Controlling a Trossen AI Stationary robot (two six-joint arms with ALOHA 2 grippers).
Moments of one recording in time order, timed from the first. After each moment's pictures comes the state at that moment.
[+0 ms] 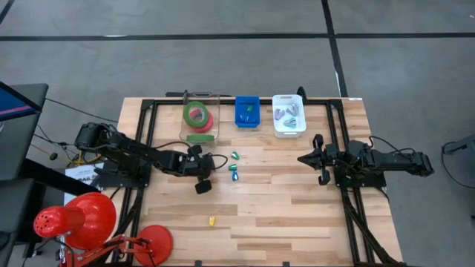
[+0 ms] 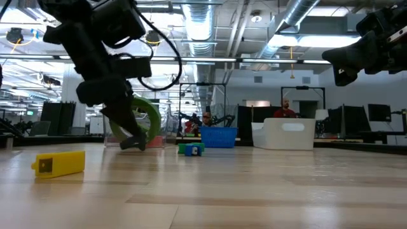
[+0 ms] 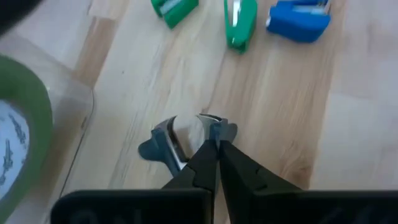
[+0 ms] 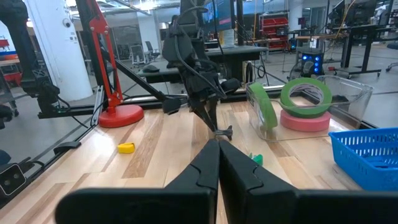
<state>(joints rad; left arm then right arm) -0.14 1.49 0.65 -0.23 -0.39 -0.29 0.00 0.01 0.01 0.00 0.00 0.09</state>
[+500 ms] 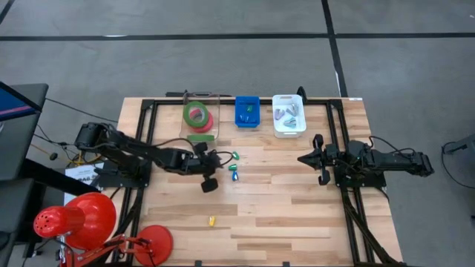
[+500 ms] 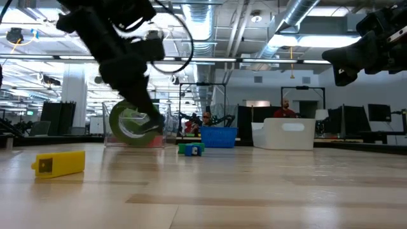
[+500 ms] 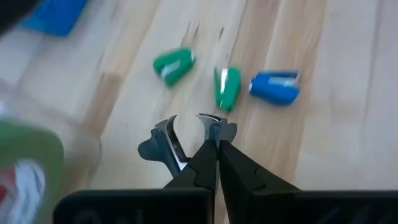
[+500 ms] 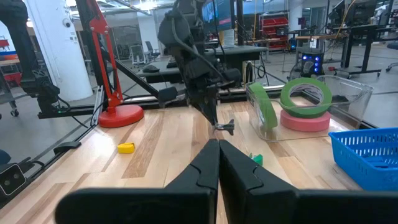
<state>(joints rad) -0.14 1.49 0.75 -0.23 -0.40 -0.27 0.00 0.01 0.01 0.00 0.00 0.09</state>
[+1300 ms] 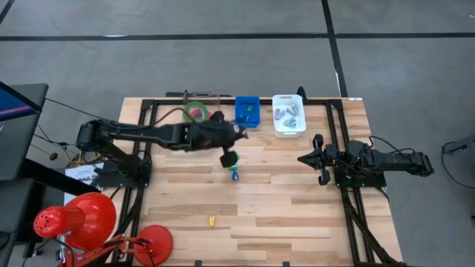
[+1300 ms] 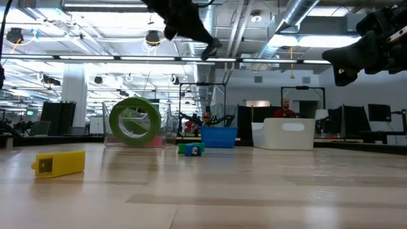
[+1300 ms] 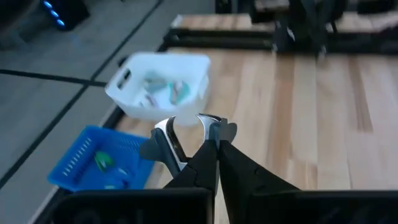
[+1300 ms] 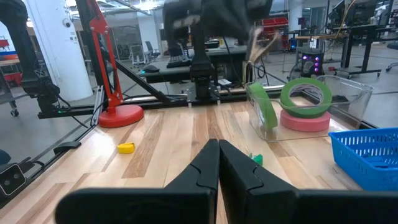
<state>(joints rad) 0.03 1.49 1.17 -0.21 -0.36 0.00 0.00 0.01 0.01 0.00 0.00 0.09</state>
